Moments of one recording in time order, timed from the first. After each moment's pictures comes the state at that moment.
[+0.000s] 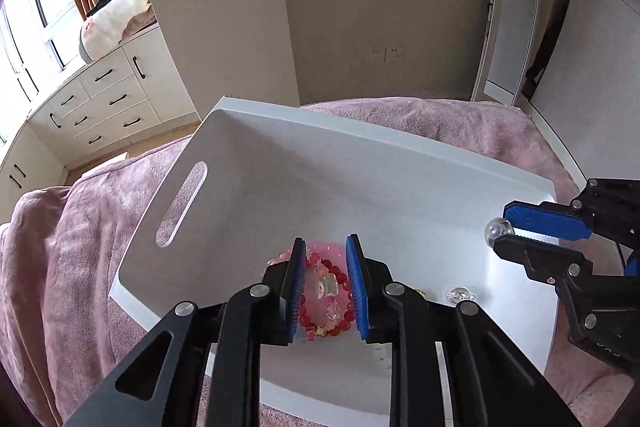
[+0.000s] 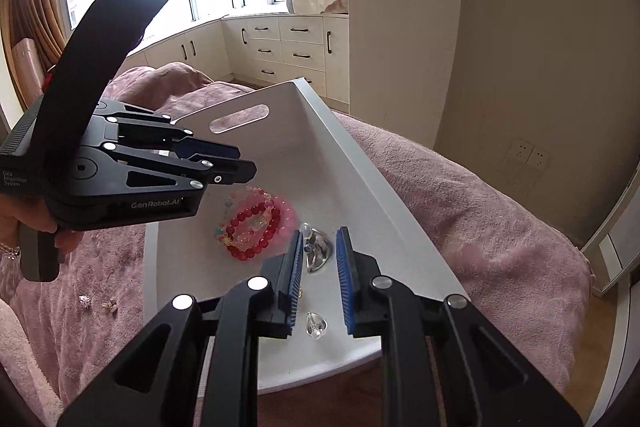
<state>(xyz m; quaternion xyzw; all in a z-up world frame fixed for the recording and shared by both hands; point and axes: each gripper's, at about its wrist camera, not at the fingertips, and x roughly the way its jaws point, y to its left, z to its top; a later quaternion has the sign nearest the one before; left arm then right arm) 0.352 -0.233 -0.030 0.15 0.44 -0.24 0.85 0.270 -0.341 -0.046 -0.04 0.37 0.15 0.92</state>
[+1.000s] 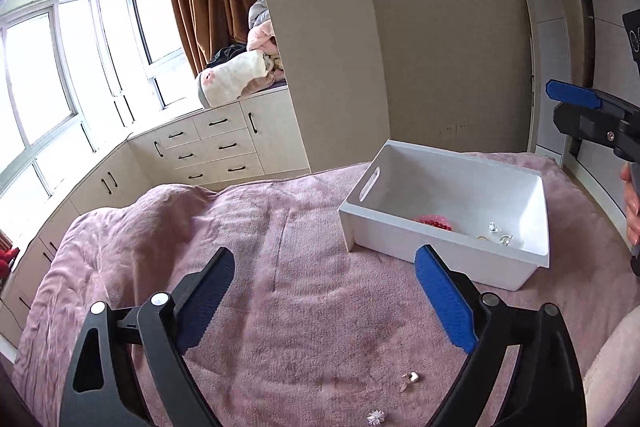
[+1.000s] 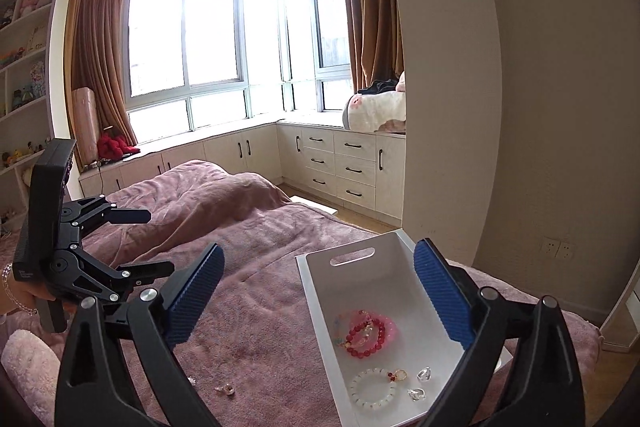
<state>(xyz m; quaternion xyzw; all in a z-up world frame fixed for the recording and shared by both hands) 0.183 -0.034 0.065 0.13 0.29 -0.12 0.94 0.181 -0.259 0.069 -0.01 0.18 0.23 0.96</state>
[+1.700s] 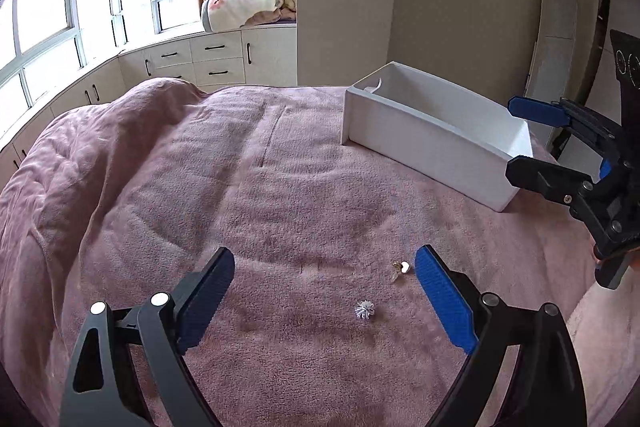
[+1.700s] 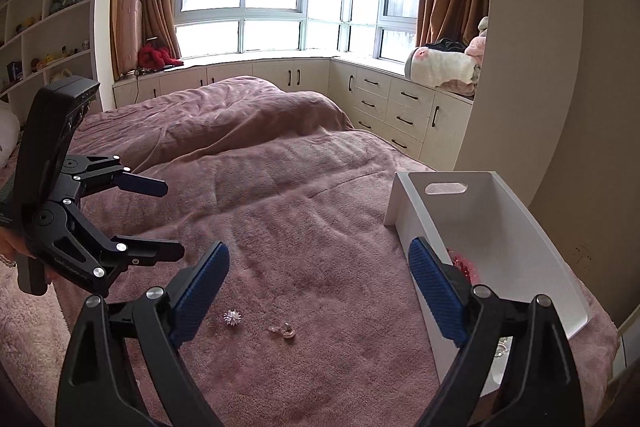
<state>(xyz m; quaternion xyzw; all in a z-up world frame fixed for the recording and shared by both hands) 0.120 0.037 -0.030 0.04 0.38 -0.14 0.91 0.141 -0.149 -0.021 -0.13 0.26 0.29 0.91</state>
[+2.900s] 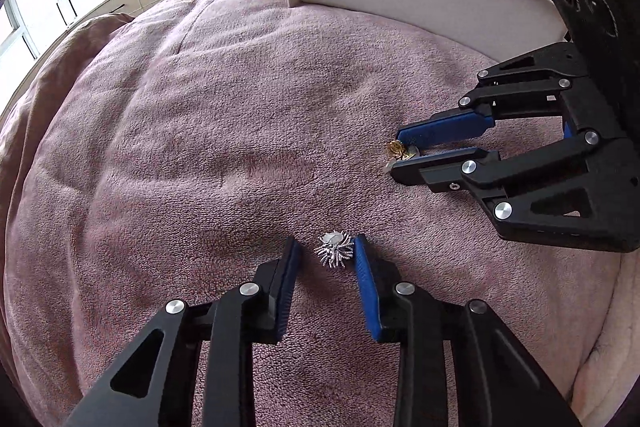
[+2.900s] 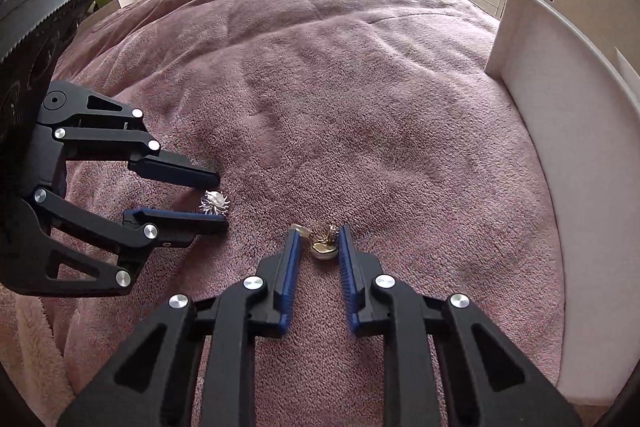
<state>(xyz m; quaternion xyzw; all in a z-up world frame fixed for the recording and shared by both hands) 0.152 -0.021 -0.153 0.12 0.50 -0.17 0.84 0.189 -0.106 -0.170 -0.18 0.45 0.34 0.80</state>
